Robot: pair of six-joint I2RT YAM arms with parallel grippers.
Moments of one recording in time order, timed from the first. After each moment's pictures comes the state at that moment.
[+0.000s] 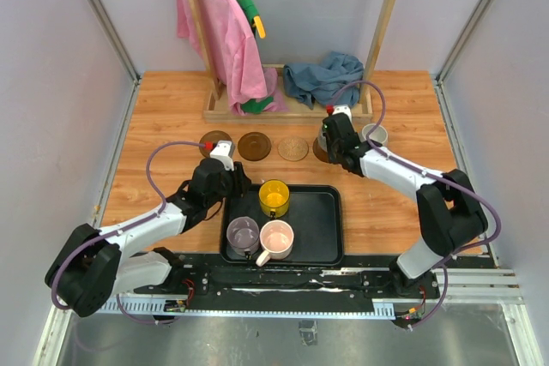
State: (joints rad) left arm -0.59 1.13 0.41 0.22 -0.11 -0.41; right arm 0.53 1.57 0.99 -0.24 0.37 0.23
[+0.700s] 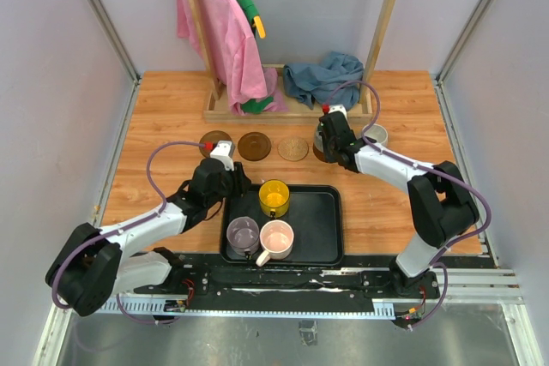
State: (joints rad) left arm -0.59 1.13 0.41 0.22 -0.11 -0.41; right arm 0.52 1.66 1.04 -0.22 0.32 0.23
